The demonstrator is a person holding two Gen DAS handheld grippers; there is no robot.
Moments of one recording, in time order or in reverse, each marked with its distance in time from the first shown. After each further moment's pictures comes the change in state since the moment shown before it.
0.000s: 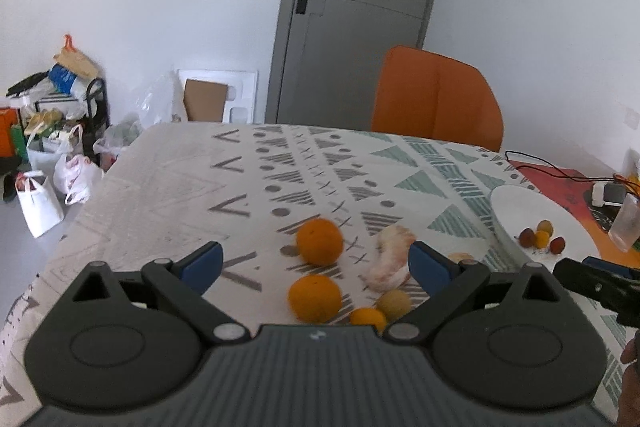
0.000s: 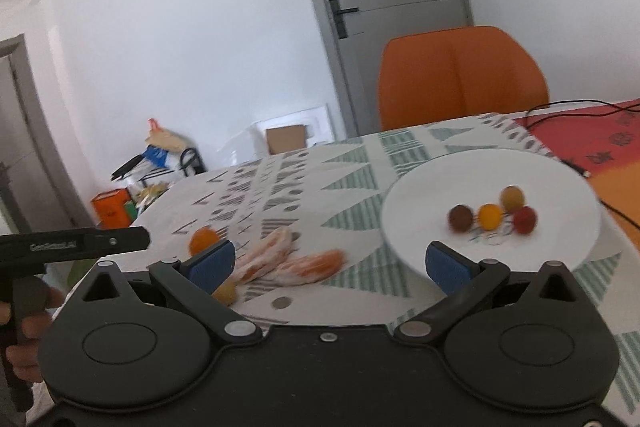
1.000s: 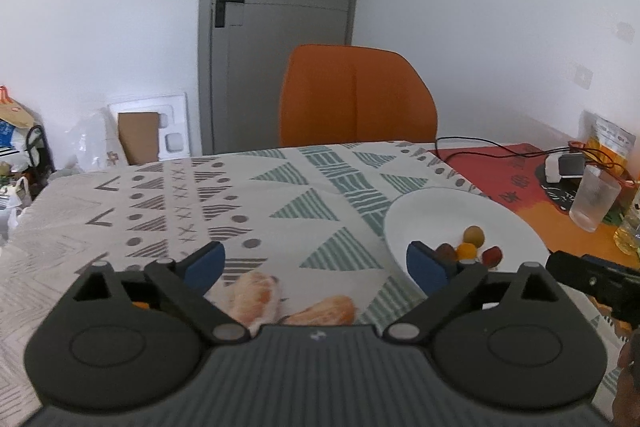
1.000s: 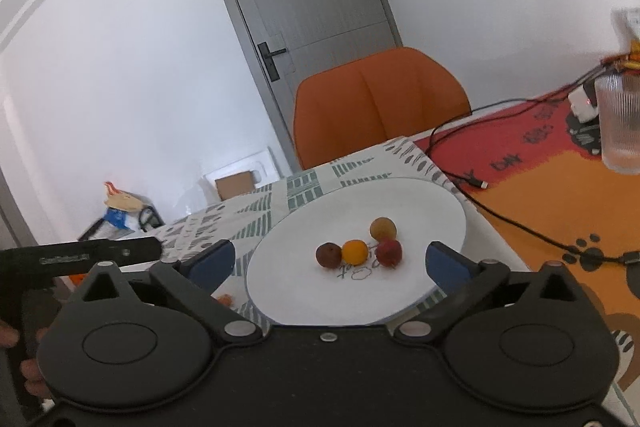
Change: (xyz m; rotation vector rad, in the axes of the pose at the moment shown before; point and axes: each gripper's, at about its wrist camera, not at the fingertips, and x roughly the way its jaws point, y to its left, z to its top) left arm 0.034 -0.119 0.020 0.168 -0.020 -0.108; right arm -0.035 -0.095 0.005 0.141 -0.130 -0.144
